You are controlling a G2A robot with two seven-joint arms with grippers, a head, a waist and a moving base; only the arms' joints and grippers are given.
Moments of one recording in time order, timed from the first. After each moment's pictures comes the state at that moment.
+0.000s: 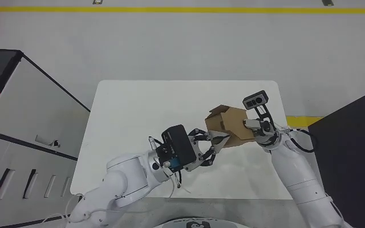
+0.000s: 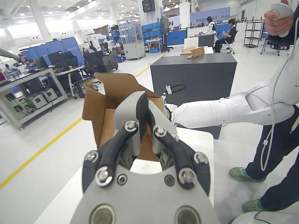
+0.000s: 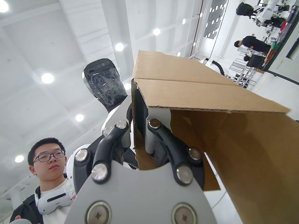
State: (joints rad) left arm 1.51 -1.13 -1.01 -2.33 1.24 -0.44 -0.15; right arm -1.34 -1.13 1.28 -1.51 1.22 -0.20 1.54
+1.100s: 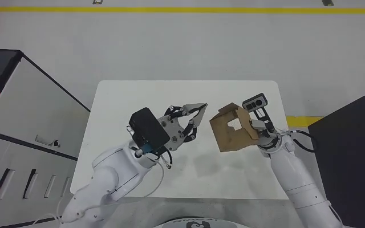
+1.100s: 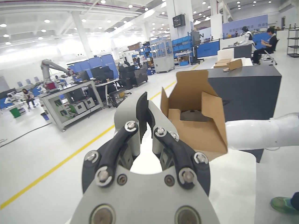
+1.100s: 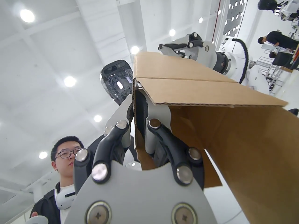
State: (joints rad) left arm 1.51 -1.14 -1.12 -2.33 1.33 -0.27 0.00; right arm -1.38 -1.14 1.28 -1.54 1.31 -0.10 1.54
